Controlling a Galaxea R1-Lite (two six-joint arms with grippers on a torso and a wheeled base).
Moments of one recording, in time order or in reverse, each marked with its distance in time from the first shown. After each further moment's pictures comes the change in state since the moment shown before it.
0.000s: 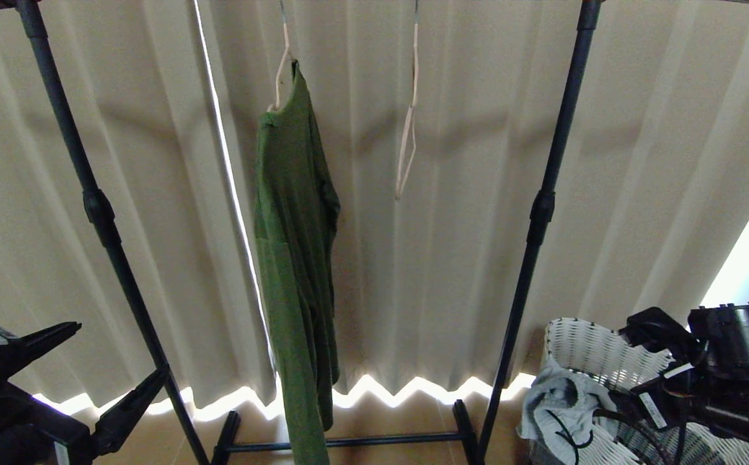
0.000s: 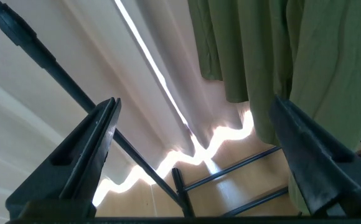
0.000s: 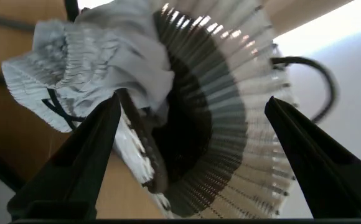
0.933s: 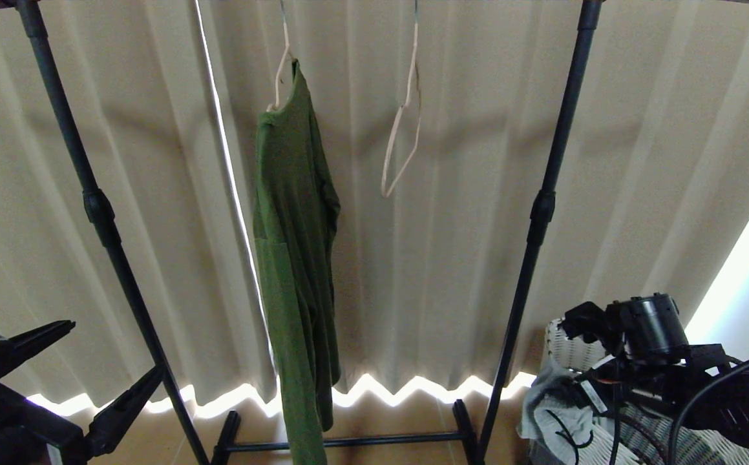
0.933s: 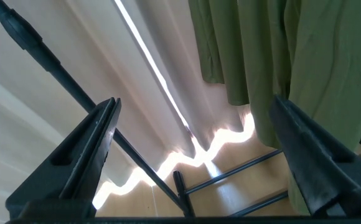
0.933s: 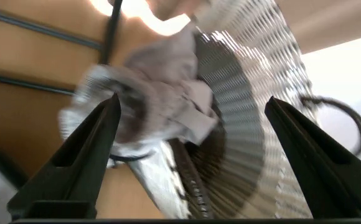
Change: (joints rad) left arm 0.000 -0.020 0.000 0.002 0.000 0.006; right arm 0.158 0.177 -0.127 0.005 -0.101 0.058
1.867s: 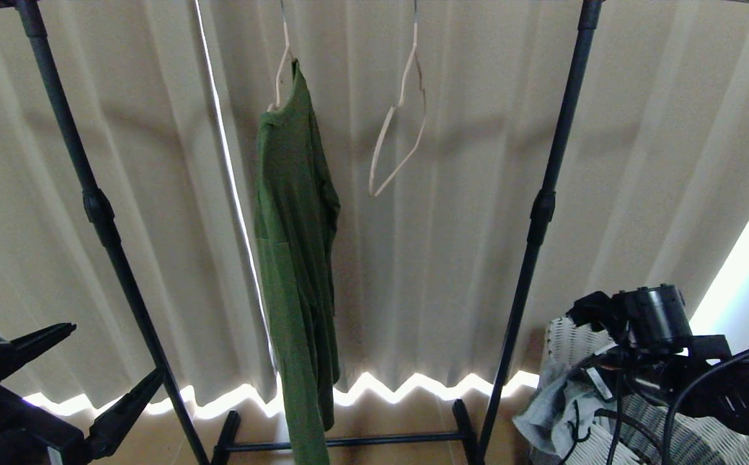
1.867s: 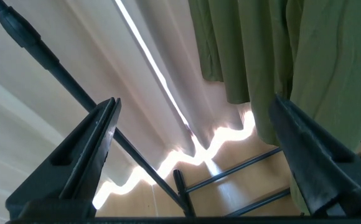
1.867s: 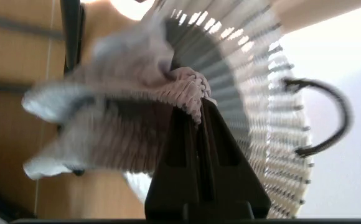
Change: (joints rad) left arm 0.000 -0.001 0.007 0.000 0.000 0.001; right arm -0.033 -0.013 -0.034 -0.008 -0.058 -0.002
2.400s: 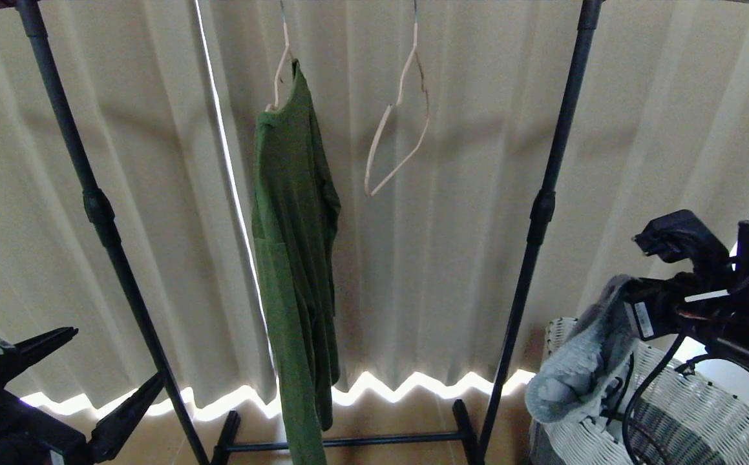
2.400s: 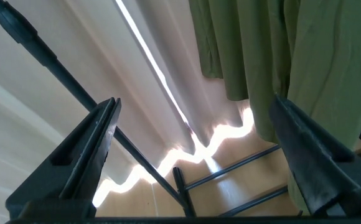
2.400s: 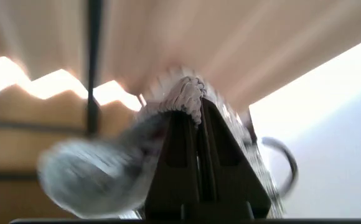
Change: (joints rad) left arm 0.000 0.003 0.009 0.000 0.000 -0.001; right arm 0.007 -0.352 -0.054 -0.006 0.118 -0.012
